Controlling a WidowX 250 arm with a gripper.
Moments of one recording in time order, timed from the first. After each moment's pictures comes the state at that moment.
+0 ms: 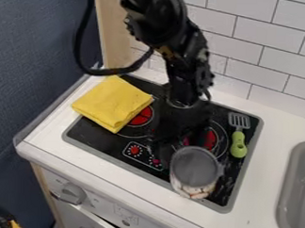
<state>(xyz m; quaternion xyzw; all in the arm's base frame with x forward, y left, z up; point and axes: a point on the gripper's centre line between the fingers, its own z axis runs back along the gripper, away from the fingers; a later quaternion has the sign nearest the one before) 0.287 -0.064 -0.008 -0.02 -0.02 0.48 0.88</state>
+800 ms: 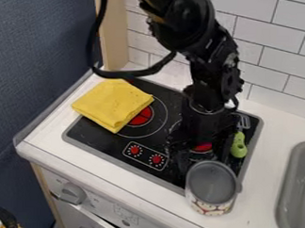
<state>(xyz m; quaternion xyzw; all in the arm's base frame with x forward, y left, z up) 0.287 -0.091 0.007 -0.03 -0.04 0.42 0.91</state>
